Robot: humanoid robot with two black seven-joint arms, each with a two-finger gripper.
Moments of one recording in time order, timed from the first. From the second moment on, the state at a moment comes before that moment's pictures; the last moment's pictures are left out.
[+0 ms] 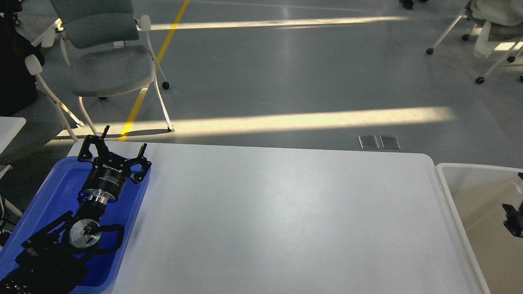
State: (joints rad) left arm -0.49 0.34 -0.88 -0.55 -0.07 -0.62 -0.51; right arm 0.52 -0.66 0.45 0.46 0.00 0.07 0.40
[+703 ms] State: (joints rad) left arm -0.49 0.34 -0.88 -0.55 -0.07 -0.62 -0.51; right arm 0.34 -0.52 0.90 0.88 -0.18 0.06 0.59
